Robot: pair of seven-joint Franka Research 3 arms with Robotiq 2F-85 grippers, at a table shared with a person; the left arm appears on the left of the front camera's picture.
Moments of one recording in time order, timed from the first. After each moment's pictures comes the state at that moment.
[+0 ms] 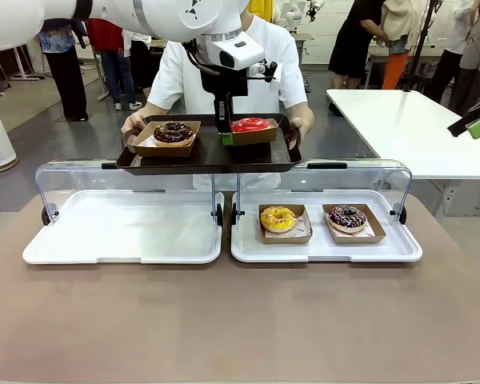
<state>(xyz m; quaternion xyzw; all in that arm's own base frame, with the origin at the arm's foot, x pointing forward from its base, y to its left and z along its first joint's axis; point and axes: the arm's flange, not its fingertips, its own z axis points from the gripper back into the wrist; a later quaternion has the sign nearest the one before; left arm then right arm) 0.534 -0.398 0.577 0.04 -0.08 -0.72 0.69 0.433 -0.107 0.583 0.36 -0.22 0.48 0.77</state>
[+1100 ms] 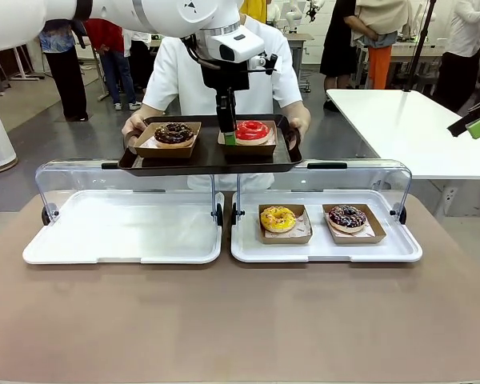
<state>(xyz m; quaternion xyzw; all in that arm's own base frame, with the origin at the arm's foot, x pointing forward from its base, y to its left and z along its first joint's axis) 0.540 -0.399 0.586 0.02 -0.10 -0.71 0.69 0.433 -0.107 0.583 0.36 -0.22 0.48 0.77</state>
